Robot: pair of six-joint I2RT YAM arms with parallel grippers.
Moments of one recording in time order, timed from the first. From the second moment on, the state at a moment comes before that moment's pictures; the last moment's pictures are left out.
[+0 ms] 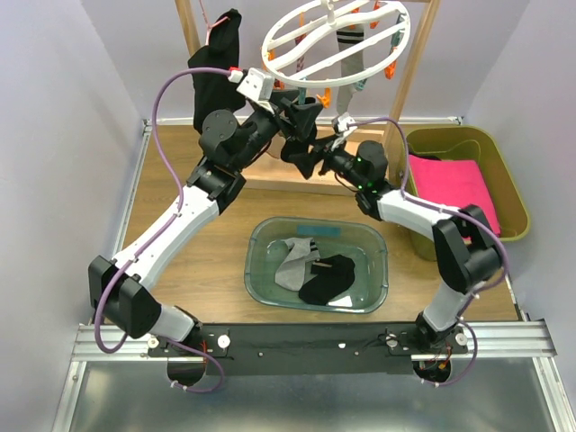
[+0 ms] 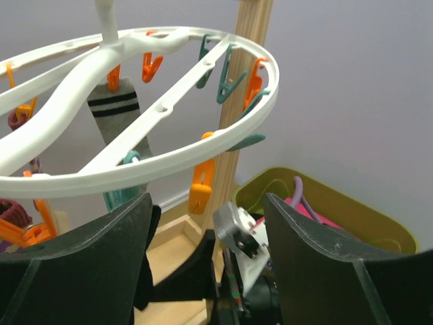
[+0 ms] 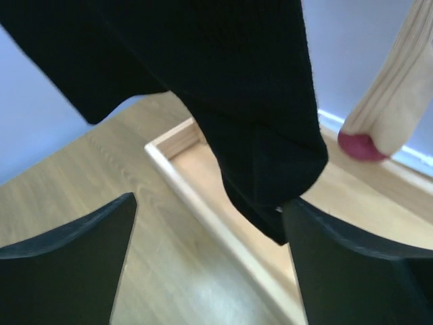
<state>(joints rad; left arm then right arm) -0.57 1.43 1.40 0.39 0.20 -0.25 0.51 1.68 1.04 0.69 -0.34 0.16</state>
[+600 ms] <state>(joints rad) -0.51 1.26 1.38 0.24 0.01 -0.16 0.51 1.74 1.11 0.80 -0.28 0.22</state>
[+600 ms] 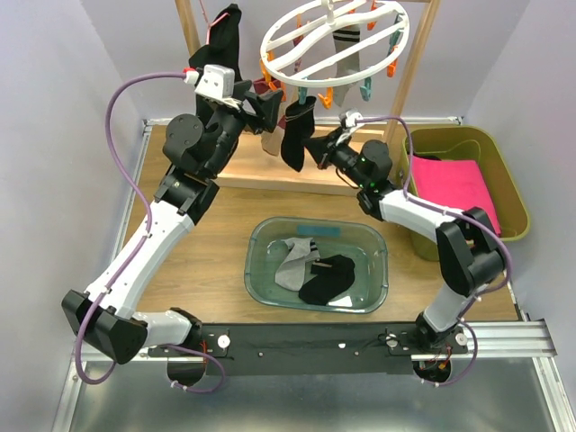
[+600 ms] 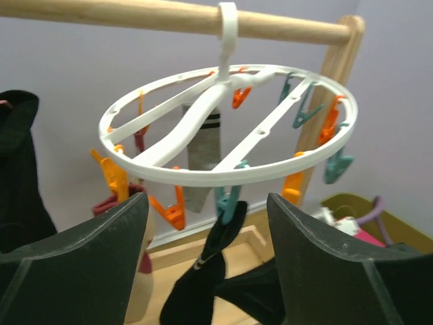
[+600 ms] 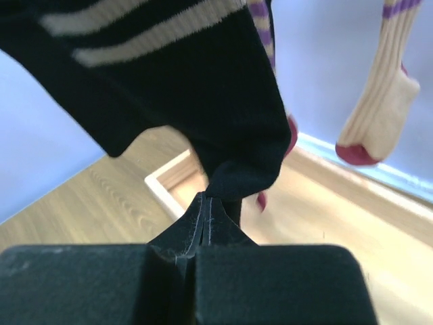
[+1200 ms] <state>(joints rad) -0.45 1.40 1.30 0.38 0.34 -0.14 0.51 1.41 1.02 0.48 -0.36 0.22</state>
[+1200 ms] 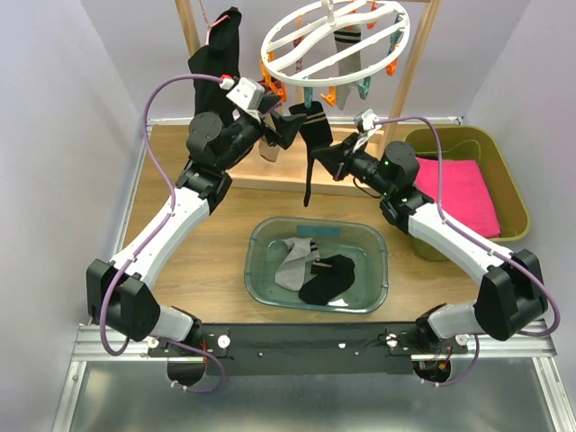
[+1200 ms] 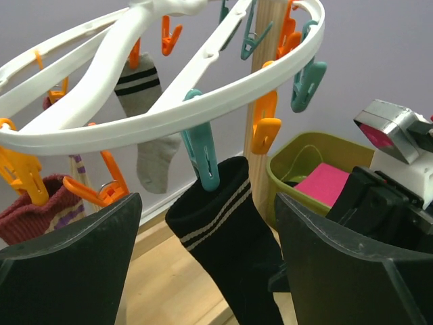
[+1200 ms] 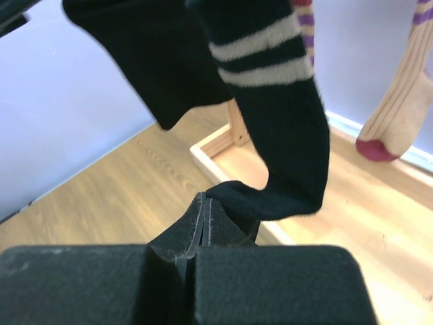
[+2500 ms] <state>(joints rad) -0.37 1.74 1.56 0.61 0.64 -0.58 0.51 1.22 0.99 0.21 -0.46 0.17</state>
